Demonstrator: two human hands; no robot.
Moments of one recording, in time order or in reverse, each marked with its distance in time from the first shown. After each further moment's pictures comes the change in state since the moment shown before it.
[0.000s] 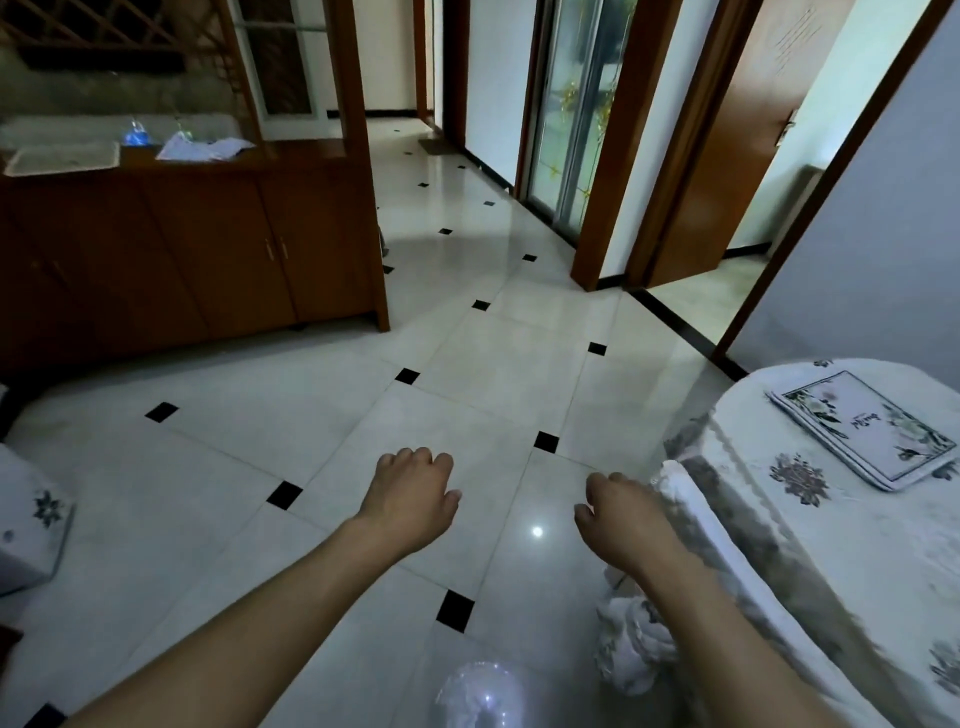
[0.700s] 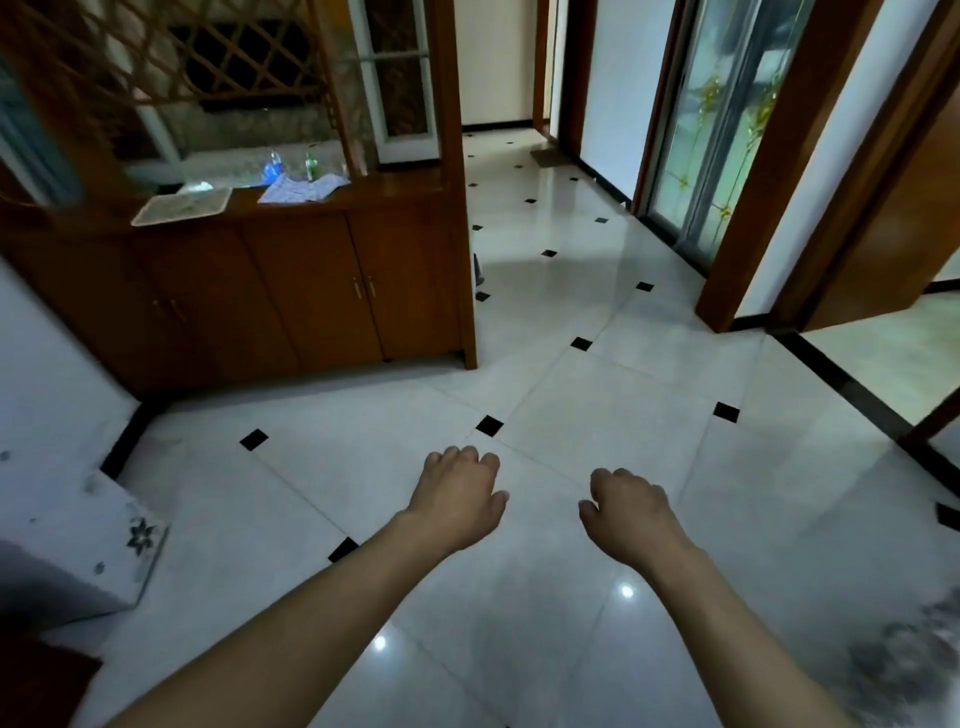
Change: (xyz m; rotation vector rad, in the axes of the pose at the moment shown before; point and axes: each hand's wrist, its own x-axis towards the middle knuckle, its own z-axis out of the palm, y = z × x) left_hand 0.309 -0.106 -0.023 0.030 -0.087 -0.188; right_hand 0.384 -0.059 0.005 0.002 -0.079 -0.223
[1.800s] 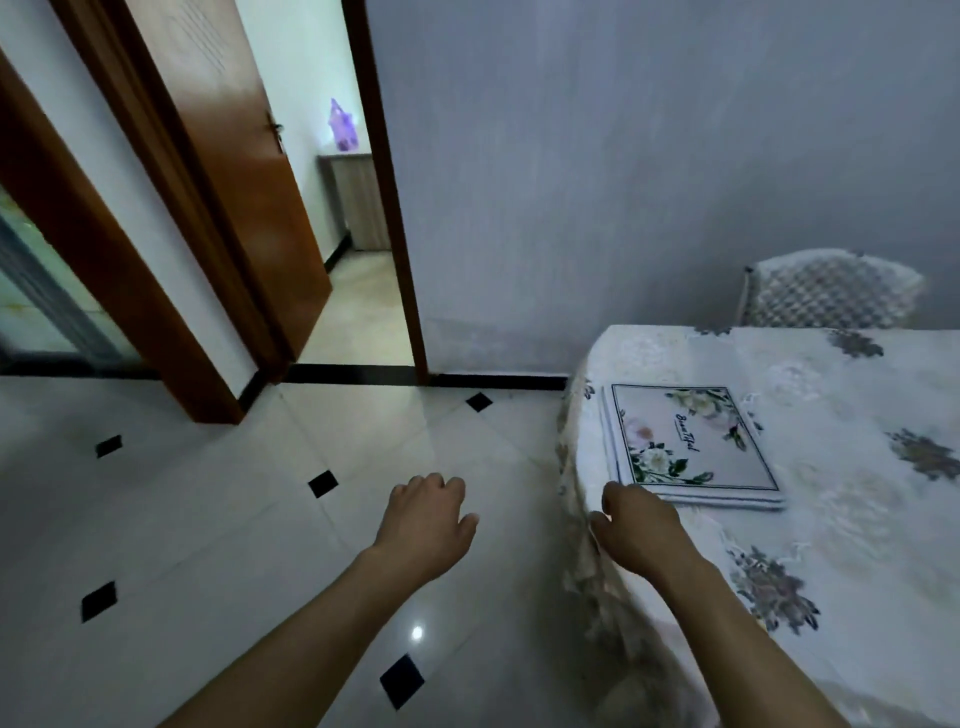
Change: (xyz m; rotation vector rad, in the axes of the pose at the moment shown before) left_hand 0.434 0.485 0.006 0.067 -0.101 1.193; right_hand 0.014 0.445 -0.042 0.240 0.211 1.352
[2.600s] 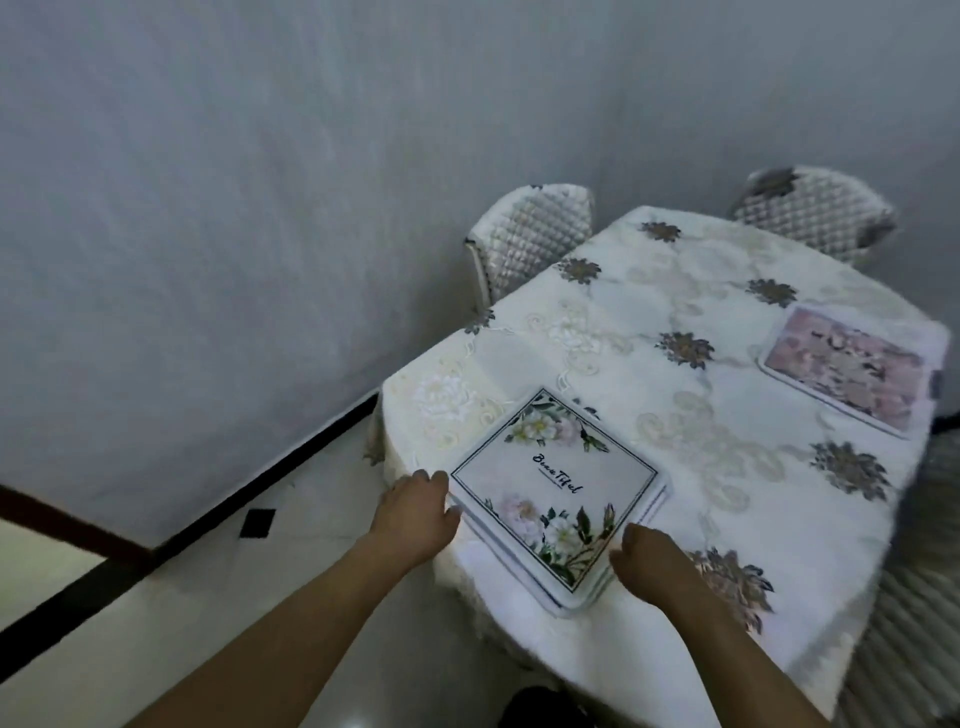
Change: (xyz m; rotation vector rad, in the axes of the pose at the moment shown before) left_hand 0.465 0.125 0.047 -0.026 -0.286 0.788; right_hand 0.175 0.136 0.039 0.368 -0.079 0.968
